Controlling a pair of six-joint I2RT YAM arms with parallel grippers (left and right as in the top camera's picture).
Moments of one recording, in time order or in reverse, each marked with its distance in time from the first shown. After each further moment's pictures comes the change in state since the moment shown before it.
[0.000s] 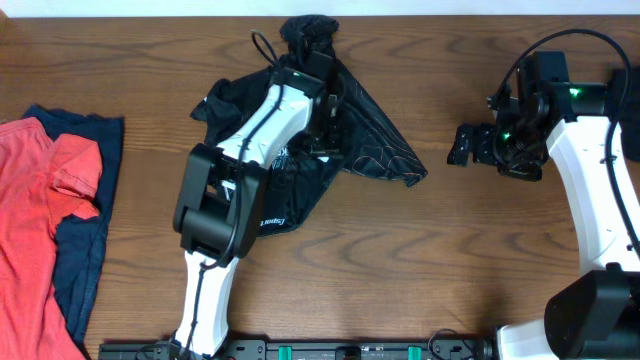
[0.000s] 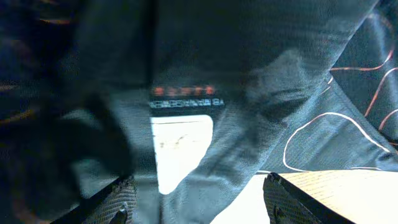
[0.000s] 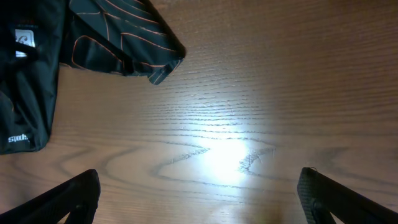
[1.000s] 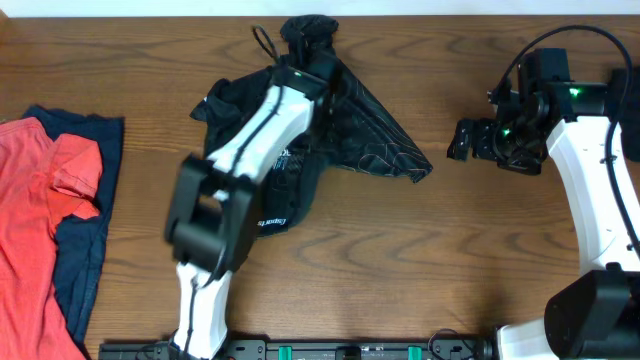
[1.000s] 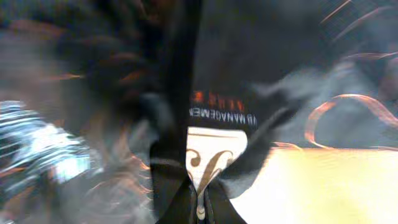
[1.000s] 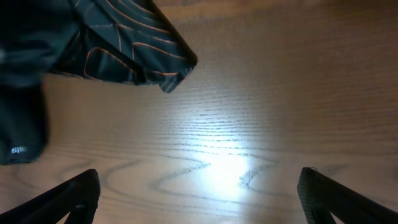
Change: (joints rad) left arm -0.016 -0.163 -0.017 -0.032 -0.175 -0.013; right arm 0.000 0.003 0.000 0.056 0.000 -0.004
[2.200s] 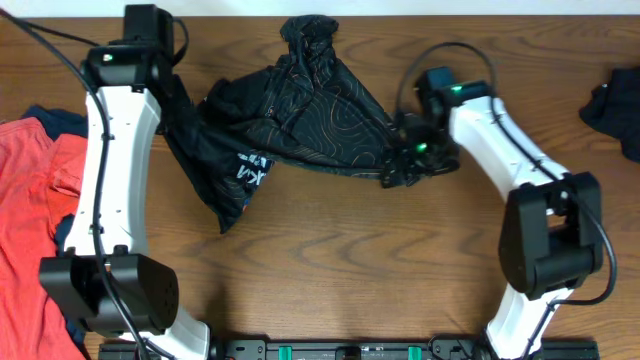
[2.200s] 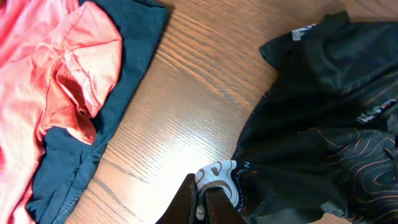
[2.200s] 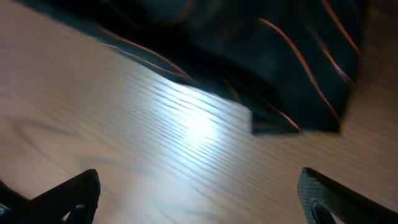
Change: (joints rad) left arm 0.473 -0.325 0.016 -0.225 -0.362 -0.077; right arm 0.286 0.323 0.000 0.123 -0.080 -0.249
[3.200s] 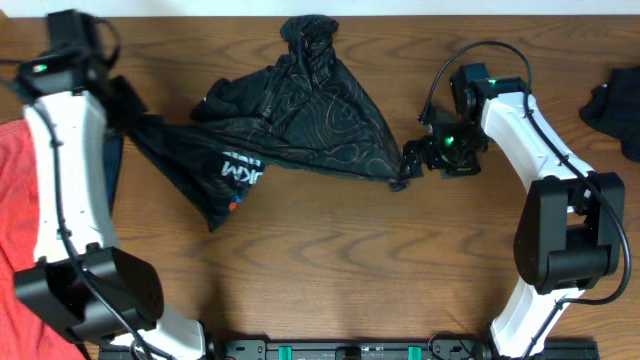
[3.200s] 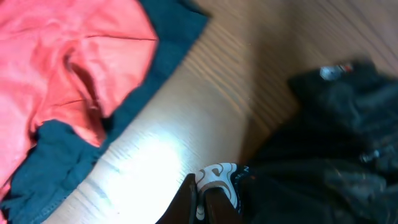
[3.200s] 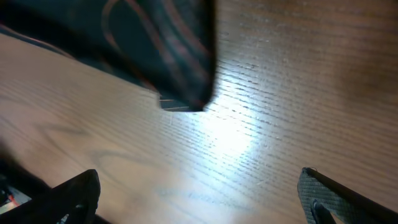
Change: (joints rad) left arm 0.266 0.000 0.000 0.047 0.160 0.003; right arm -0.151 0.000 0.000 -0.058 -0.090 0.010
